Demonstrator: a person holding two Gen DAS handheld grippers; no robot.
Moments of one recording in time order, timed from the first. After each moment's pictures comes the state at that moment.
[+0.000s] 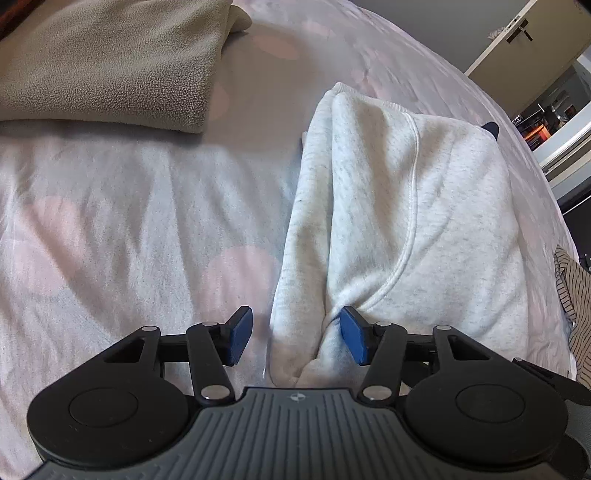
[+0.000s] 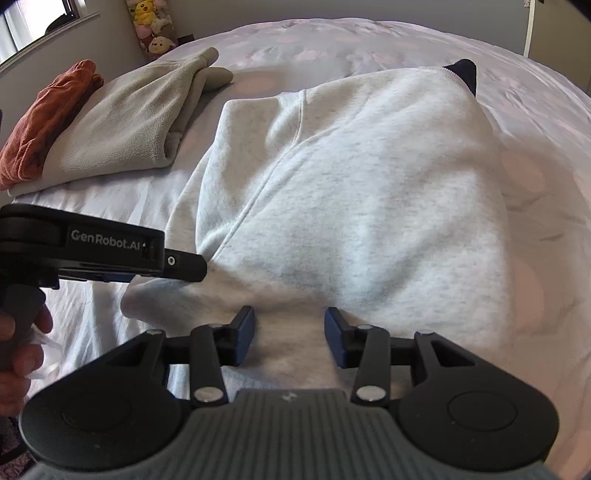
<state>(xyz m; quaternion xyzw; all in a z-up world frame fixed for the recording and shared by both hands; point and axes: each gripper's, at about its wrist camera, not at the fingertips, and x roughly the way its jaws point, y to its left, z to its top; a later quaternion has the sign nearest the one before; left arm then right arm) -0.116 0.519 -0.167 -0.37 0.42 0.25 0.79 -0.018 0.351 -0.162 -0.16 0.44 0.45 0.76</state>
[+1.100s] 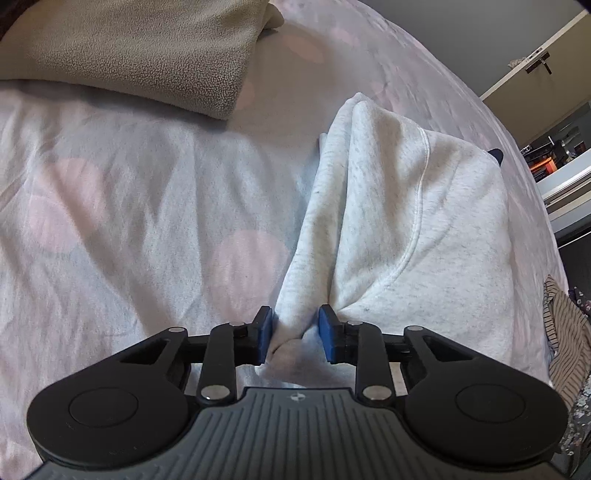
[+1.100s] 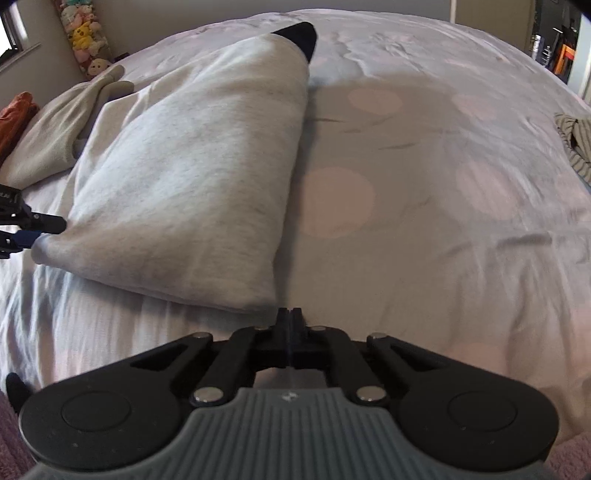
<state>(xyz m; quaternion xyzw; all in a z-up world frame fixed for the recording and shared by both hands) -0.127 0.513 -0.162 -0.39 0.42 0.29 0.77 0.028 0.214 -0.182 -0.13 0.46 0.35 0.80</state>
